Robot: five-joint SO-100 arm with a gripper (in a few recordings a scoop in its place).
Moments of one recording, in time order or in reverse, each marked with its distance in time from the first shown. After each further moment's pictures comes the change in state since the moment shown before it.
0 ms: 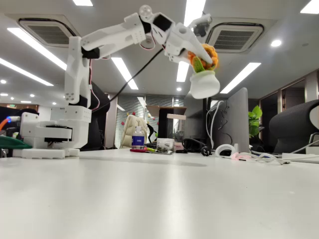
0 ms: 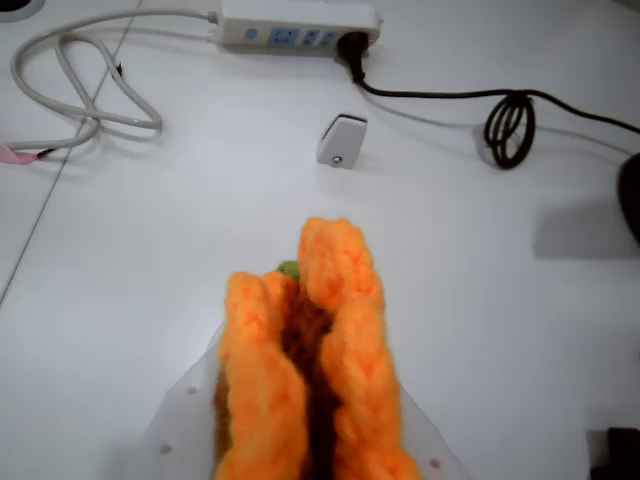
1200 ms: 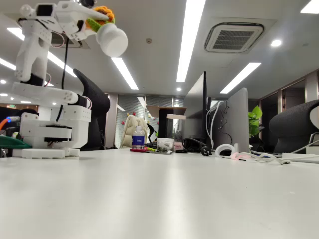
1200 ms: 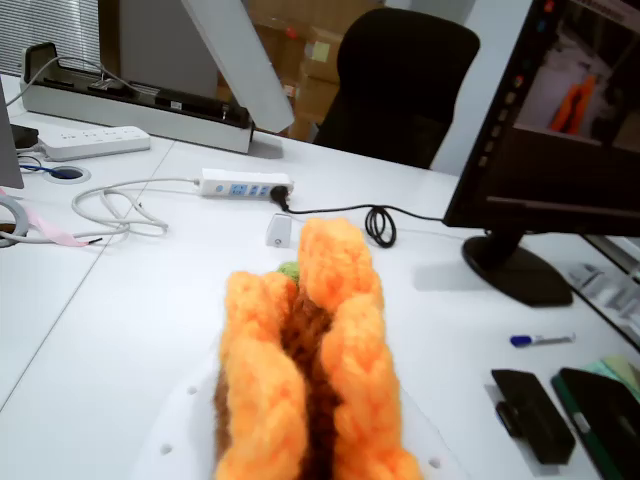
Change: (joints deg) arm 2.3 72.5 18.8 26.0 0.0
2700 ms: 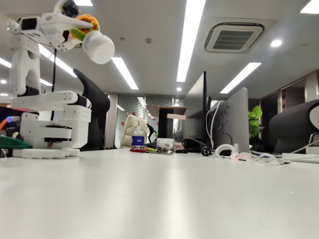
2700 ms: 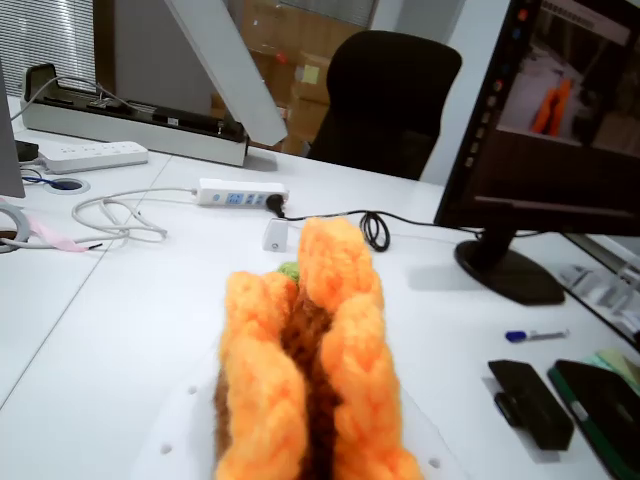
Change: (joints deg) arm 0.8 10.2 2.7 4.0 0.5
